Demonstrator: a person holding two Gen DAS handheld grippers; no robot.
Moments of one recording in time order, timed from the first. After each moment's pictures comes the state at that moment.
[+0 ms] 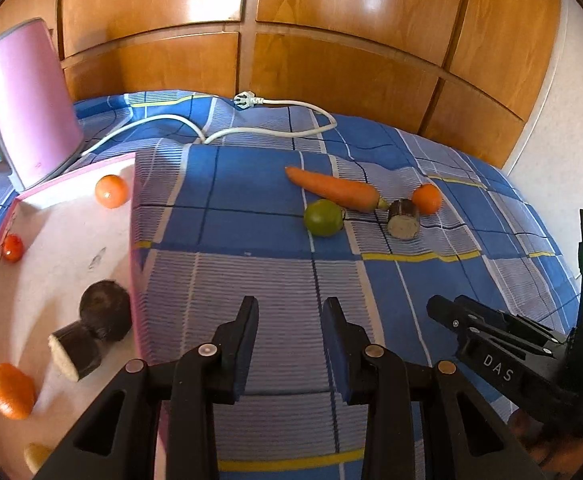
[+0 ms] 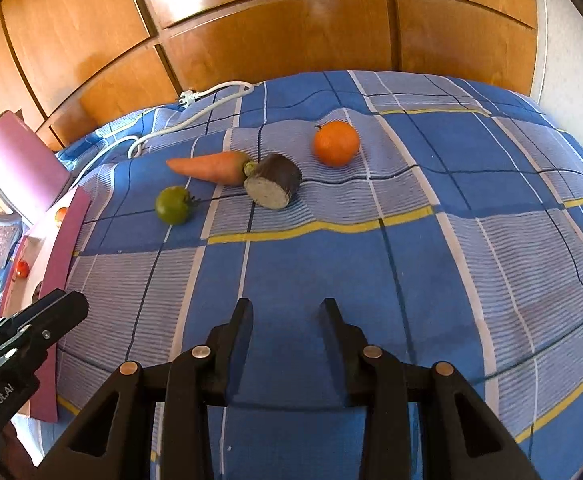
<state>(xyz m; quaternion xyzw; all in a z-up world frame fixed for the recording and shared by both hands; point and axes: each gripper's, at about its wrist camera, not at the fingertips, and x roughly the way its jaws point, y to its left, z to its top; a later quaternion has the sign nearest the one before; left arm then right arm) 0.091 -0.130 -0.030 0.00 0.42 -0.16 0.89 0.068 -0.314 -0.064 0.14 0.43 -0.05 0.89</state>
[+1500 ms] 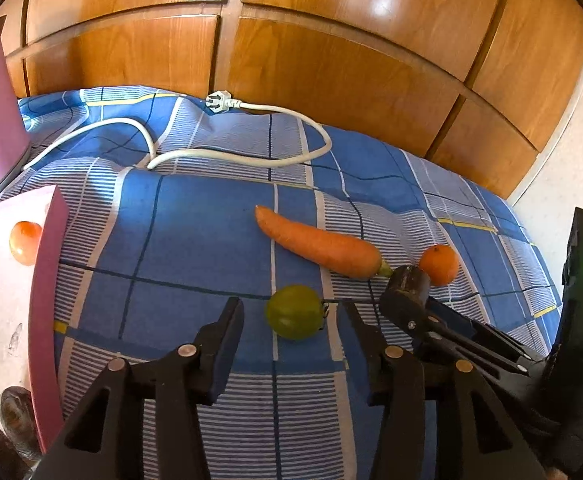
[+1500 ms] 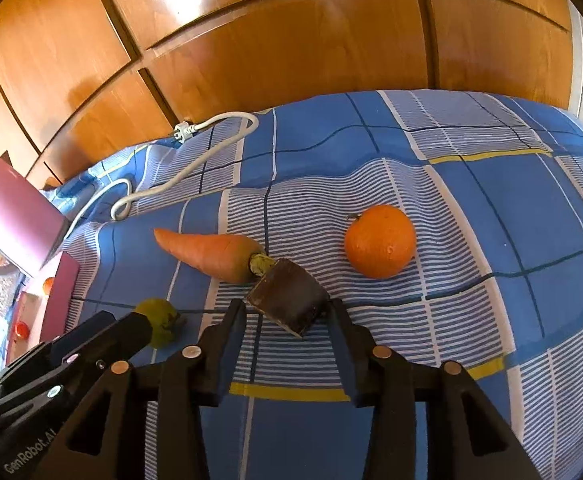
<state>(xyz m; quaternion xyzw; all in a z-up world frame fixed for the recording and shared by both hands) 0.181 -0.175 -0.044 -0.04 0.43 -0.17 0.88 0.160 -0.334 -0.068 0.16 0.41 -0.01 0.90</state>
